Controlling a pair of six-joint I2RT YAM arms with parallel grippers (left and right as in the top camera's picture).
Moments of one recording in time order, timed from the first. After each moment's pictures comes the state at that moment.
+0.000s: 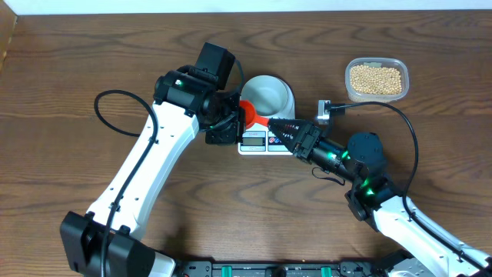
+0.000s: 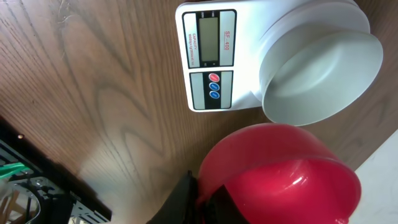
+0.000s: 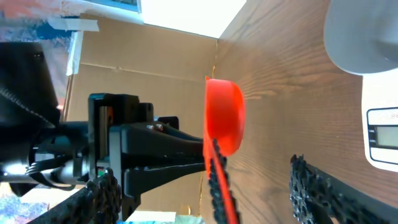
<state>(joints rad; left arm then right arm) -0.40 1.62 1.52 -1.18 0.31 -1.90 0.49 1.25 0.47 0.69 -0.52 1.27</state>
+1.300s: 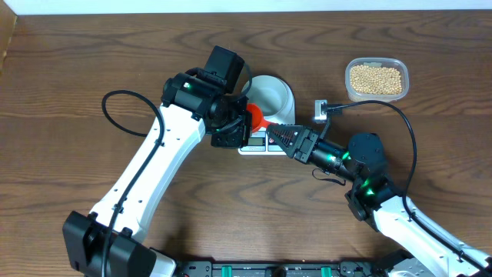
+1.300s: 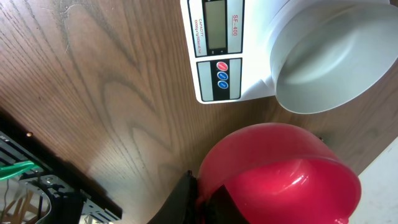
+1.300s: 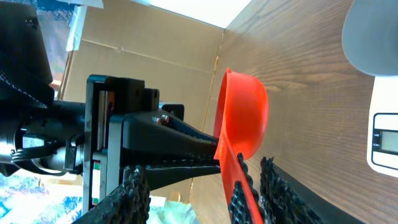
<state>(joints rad) -0.44 1.62 1.52 -1.18 0.31 -1.90 0.49 1.25 0.47 0.70 -0.58 1.19</state>
